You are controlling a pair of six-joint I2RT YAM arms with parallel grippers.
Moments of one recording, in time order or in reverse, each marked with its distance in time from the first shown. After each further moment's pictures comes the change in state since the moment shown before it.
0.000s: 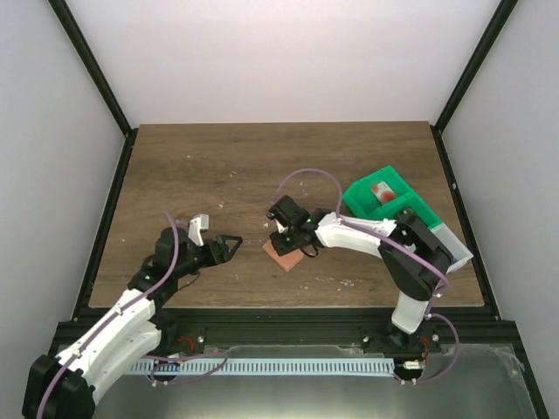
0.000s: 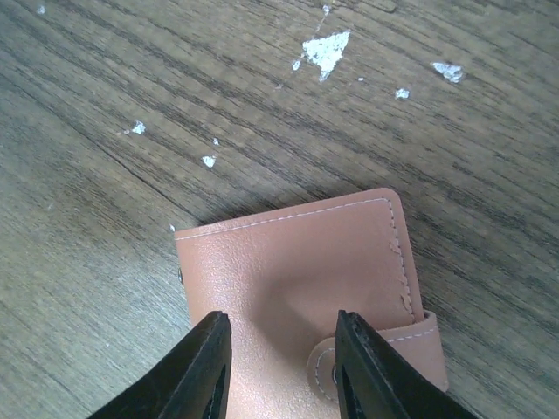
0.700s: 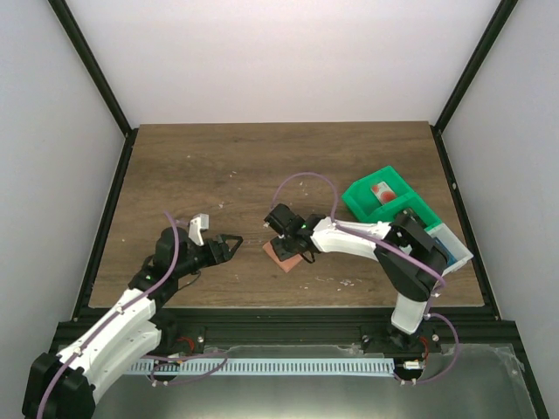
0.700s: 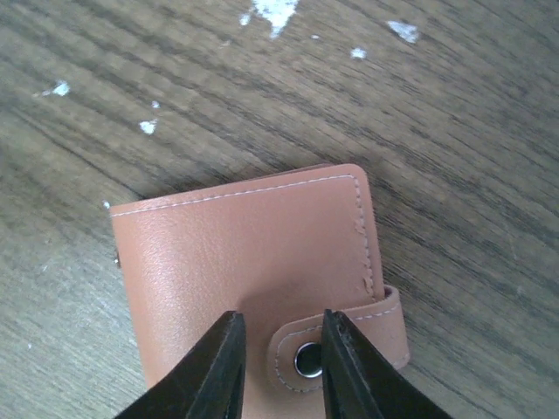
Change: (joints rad) left arm 0.000 0.012 -0.006 0.025 0.005 -0.020; right arm 0.055 0.018 -0.001 -0.046 0.161 0.003
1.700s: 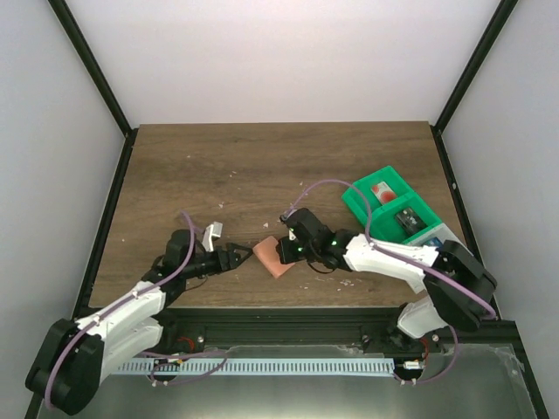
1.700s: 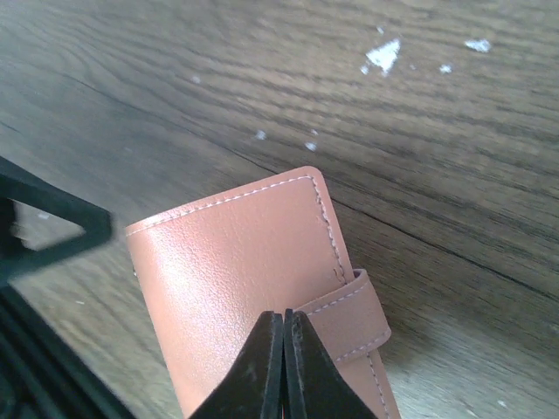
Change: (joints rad) left arm -0.010 0.193 -0.074 0.209 0.193 -0.060; right arm 0.009 -0.293 -0.245 0.233 -0.176 0.243
